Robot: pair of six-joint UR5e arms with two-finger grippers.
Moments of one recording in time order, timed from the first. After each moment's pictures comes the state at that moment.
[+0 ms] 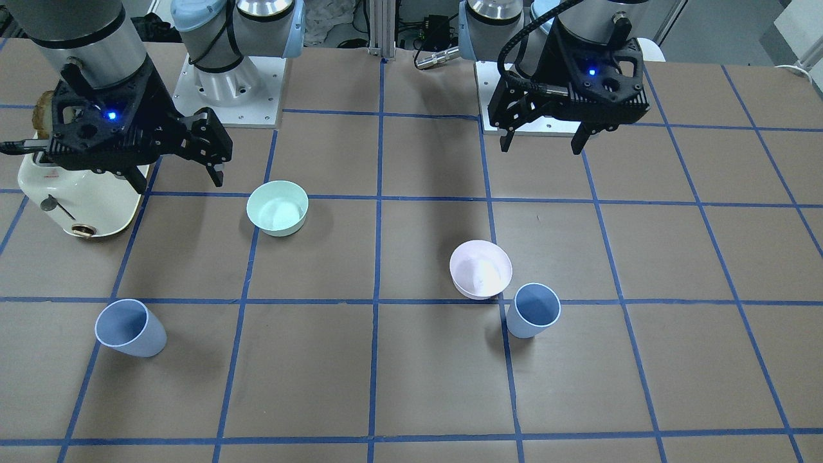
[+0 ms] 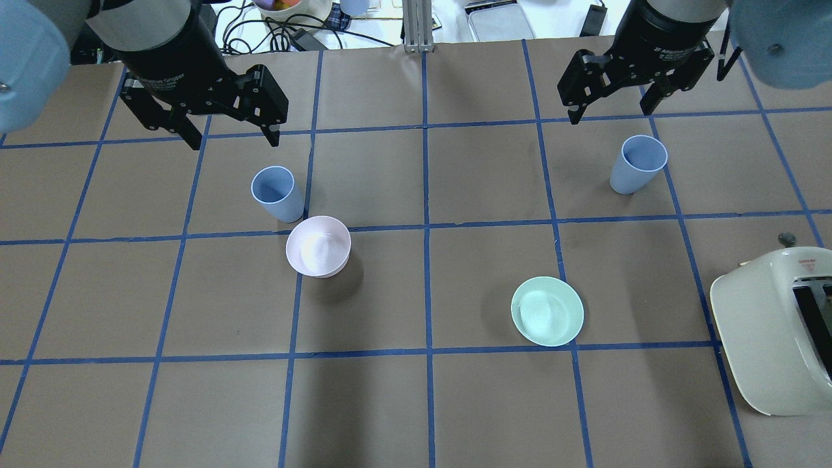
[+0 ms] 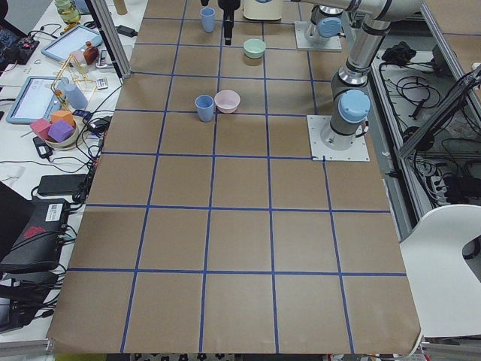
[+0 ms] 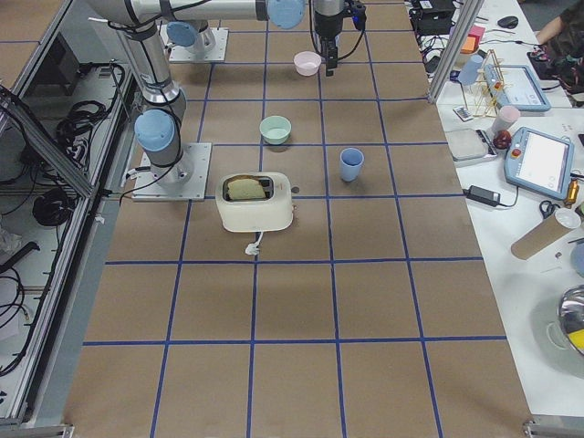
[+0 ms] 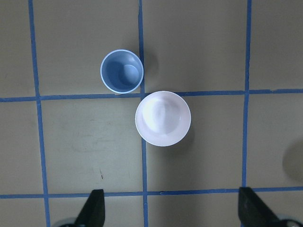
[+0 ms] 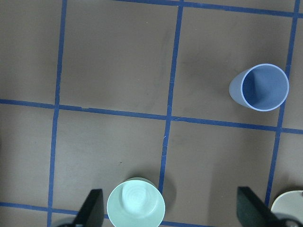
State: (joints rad) left arm -1.64 -1.58 -1.46 -1.64 1.57 -0.06; right arm 1.55 -1.52 1.50 -1.62 -1.53 -0.12
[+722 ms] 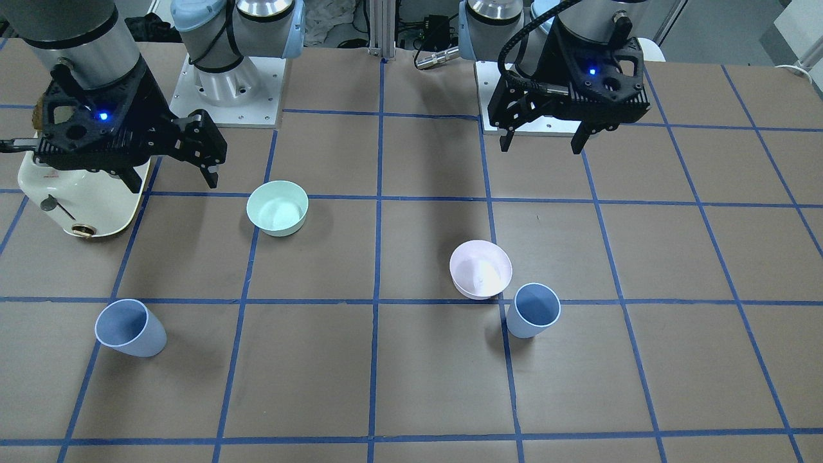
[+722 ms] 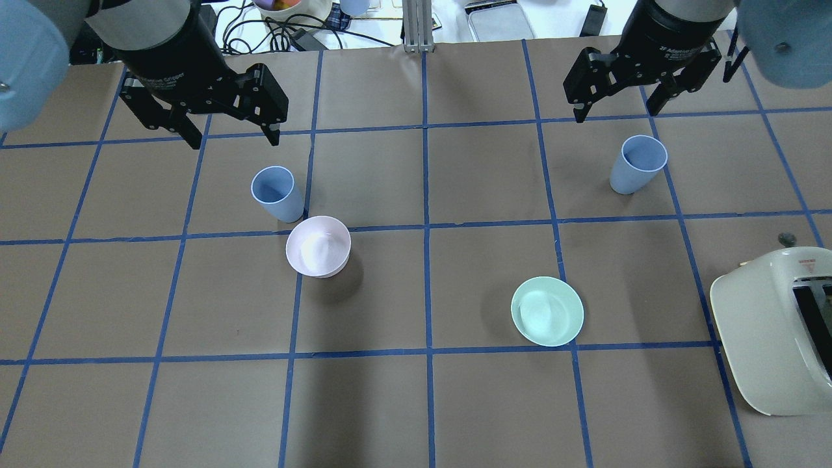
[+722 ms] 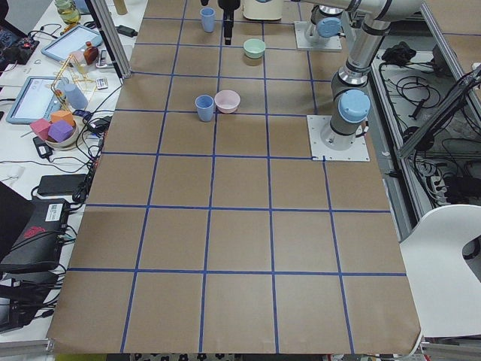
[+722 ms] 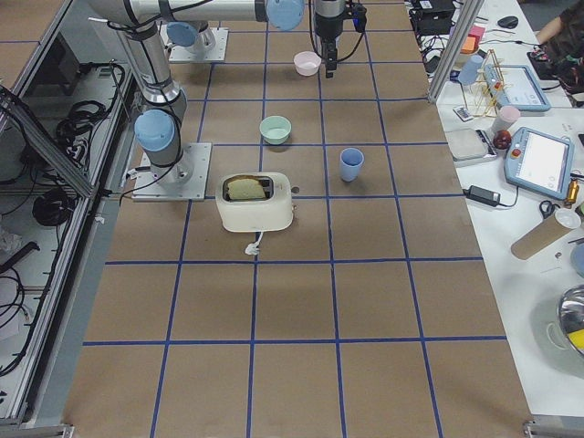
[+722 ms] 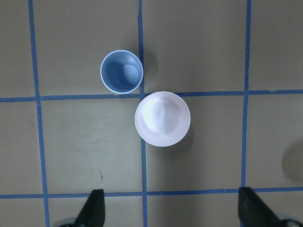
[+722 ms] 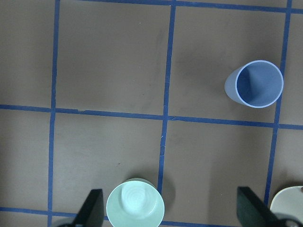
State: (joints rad) left arm -1.64 -1.58 -1.46 -1.64 1.56 -0.06; right arm 1.55 -1.52 1.51 -1.62 -1.53 -0.10
